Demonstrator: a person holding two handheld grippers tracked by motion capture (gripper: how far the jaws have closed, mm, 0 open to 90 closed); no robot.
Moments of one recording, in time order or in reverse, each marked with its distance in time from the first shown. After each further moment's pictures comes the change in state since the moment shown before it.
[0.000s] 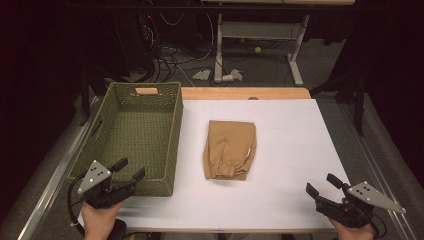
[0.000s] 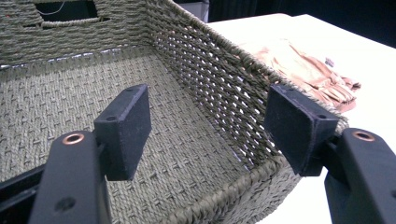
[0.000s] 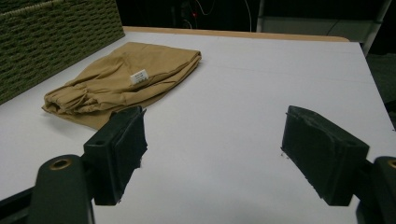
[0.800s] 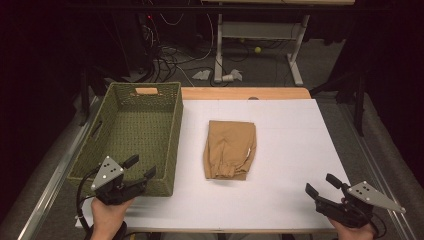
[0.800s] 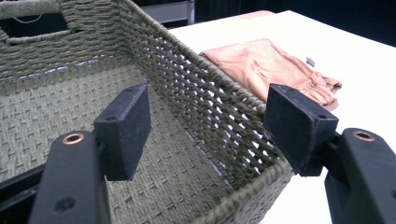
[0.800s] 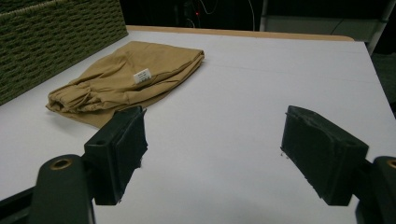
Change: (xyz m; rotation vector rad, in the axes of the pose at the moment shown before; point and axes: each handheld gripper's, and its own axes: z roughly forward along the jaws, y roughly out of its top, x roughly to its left) left arm -0.019 0.014 0.014 0.012 -0.046 0.055; right arm 0.000 0.000 0.000 0.005 0.012 0.000
